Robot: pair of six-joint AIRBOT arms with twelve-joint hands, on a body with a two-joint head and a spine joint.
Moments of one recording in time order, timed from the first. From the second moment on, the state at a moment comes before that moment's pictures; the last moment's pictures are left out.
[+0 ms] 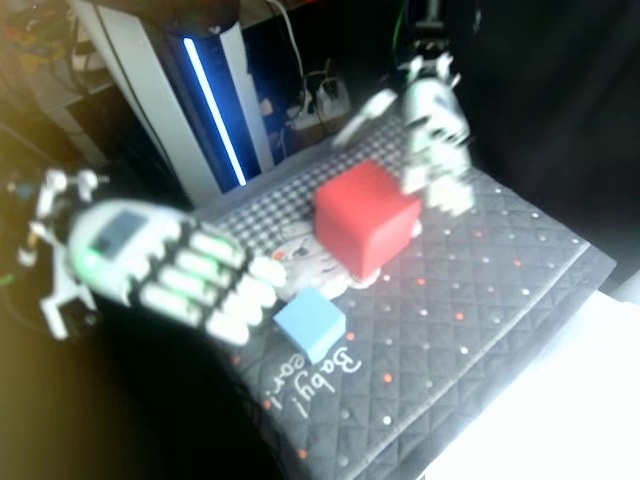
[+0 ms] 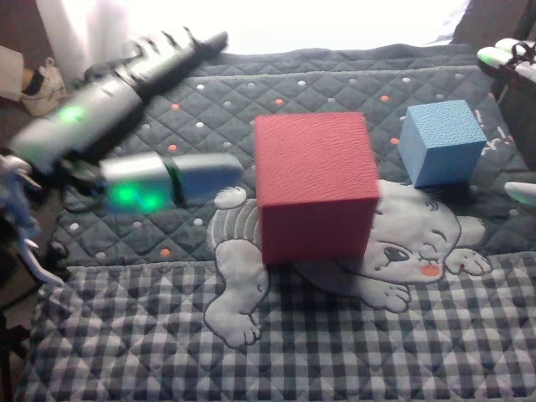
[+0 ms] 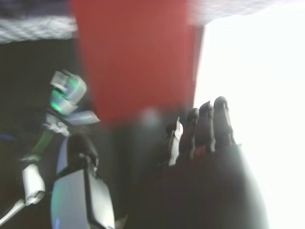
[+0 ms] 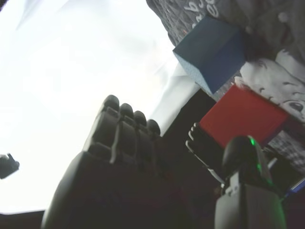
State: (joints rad) left arm 0.91 -1.00 1.07 -0.20 -1.08 0.82; right arm -0.87 -0.82 1.00 0.21 0.98 -0.98
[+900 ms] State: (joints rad) left arm 1.07 -0.97 1.01 -0.37 -1.36 0.84; right arm -0.61 -1.02 1.19 0.17 0.61 -1.01
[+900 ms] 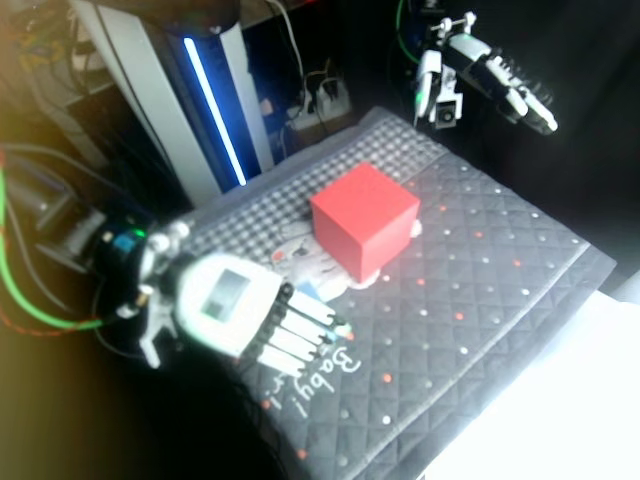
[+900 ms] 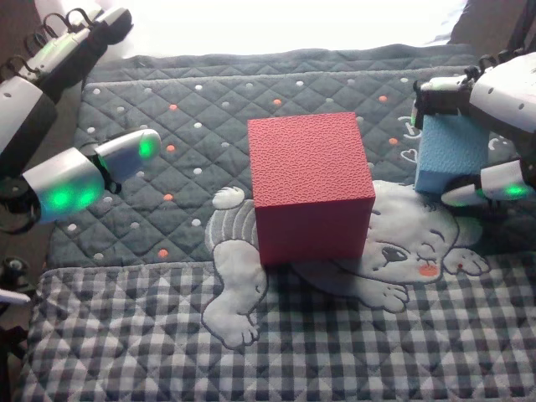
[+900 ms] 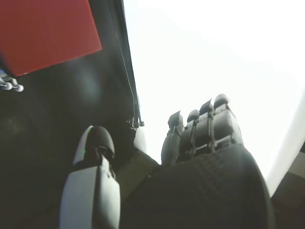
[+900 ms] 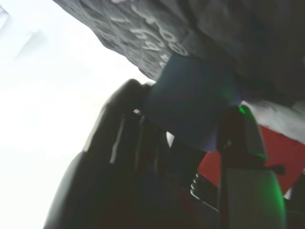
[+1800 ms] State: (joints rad) left arm 1.08 -0.97 1.03 -0.40 -1.40 0.84; right arm -0.43 -0.93 1.04 -0.18 0.97 -0.84
